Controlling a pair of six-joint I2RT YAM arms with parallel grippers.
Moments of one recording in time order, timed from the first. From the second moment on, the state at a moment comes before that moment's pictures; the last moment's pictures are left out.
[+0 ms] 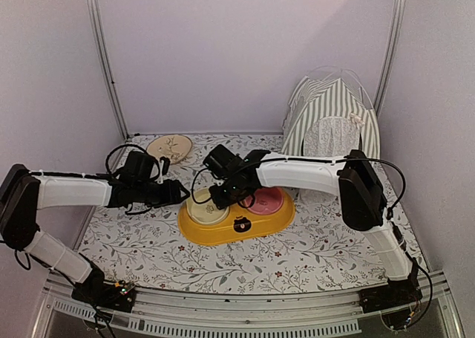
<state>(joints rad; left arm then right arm) -0.47 1.42 0.67 -0.01 0.17 -0.55 1.02 2.37 2.02 -0.68 0.15 0.42</state>
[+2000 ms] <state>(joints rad) -0.60 1.48 0.94 -0.26 -0.09 -0.40 1.03 2.12 1.76 -0.66 0.17 0.40</state>
